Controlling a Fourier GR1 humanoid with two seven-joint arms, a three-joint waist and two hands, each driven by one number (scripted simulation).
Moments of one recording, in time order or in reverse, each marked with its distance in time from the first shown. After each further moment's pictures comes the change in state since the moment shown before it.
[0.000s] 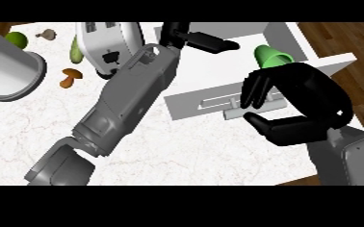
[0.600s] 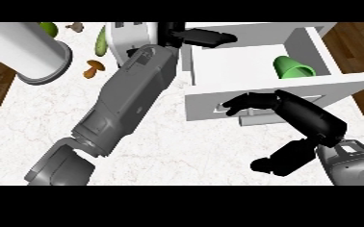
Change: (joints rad) left arm 0.007 0.000 0.024 0.005 0.107 0.055 -0.086; right arm 0.107 -0.173 0.159 -0.026 0.362 0.089 0.025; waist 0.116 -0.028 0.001
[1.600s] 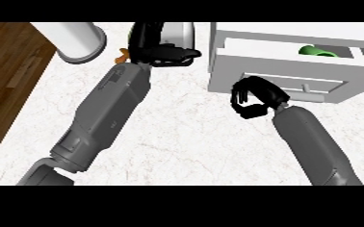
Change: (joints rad) left arm 0.246 0.086 0.022 -0.195 0.029 -0.148 -0.047; right arm -0.289 0.108 0.050 0.954 0.471 -0.334 -0.421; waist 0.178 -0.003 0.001
